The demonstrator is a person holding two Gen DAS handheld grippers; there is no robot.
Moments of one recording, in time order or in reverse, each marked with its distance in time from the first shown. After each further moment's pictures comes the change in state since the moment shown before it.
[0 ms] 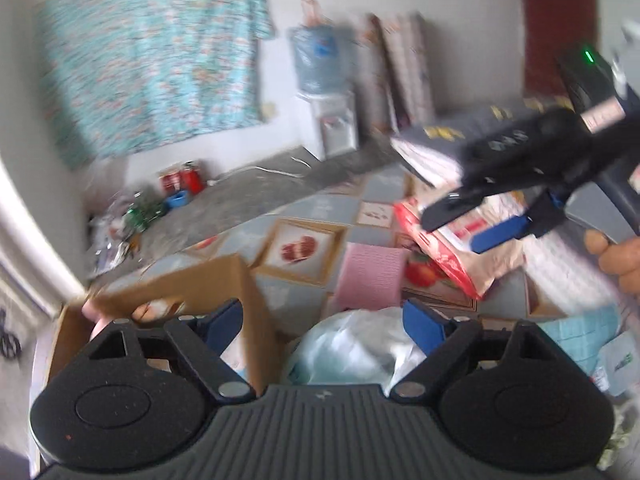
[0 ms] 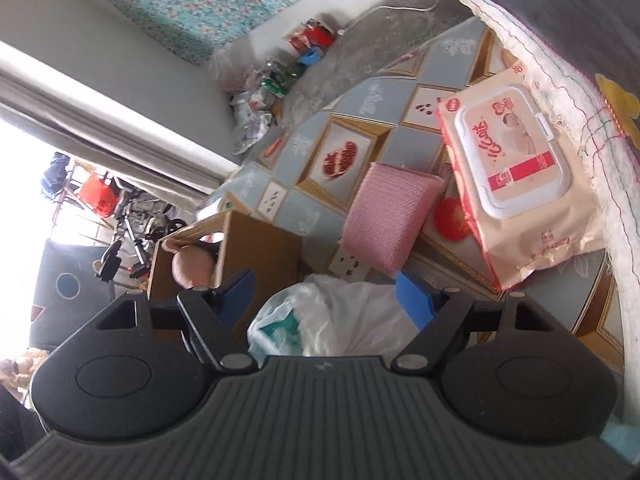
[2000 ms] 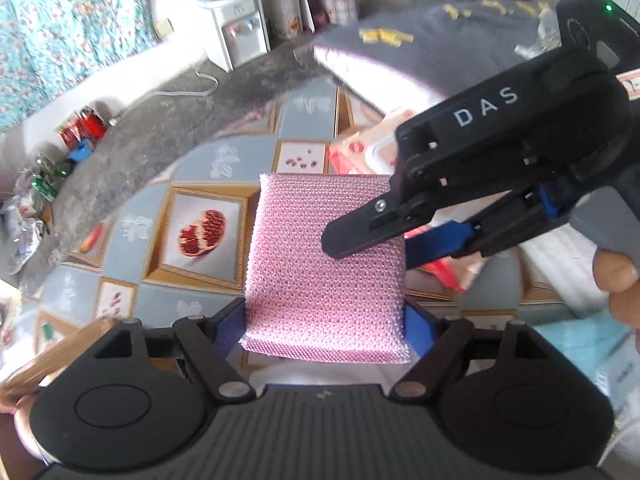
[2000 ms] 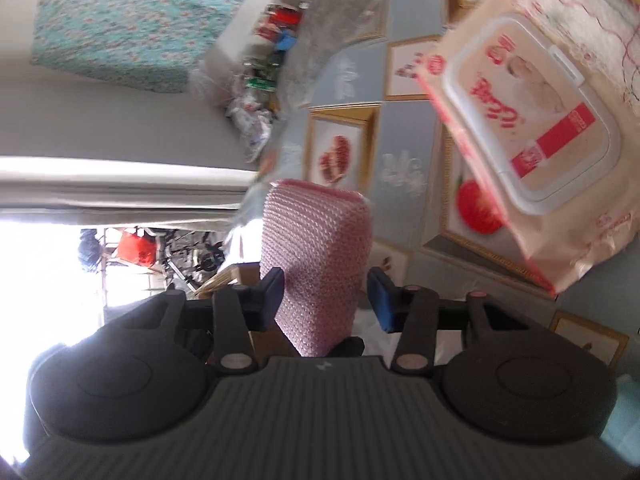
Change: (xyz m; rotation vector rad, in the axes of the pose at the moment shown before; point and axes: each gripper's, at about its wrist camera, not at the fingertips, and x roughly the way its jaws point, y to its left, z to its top) left arm 0.110 -0.010 0.058 0.121 0.299 -0.231; right arm 0.044 -0.026 0.032 0.273 0.070 0.188
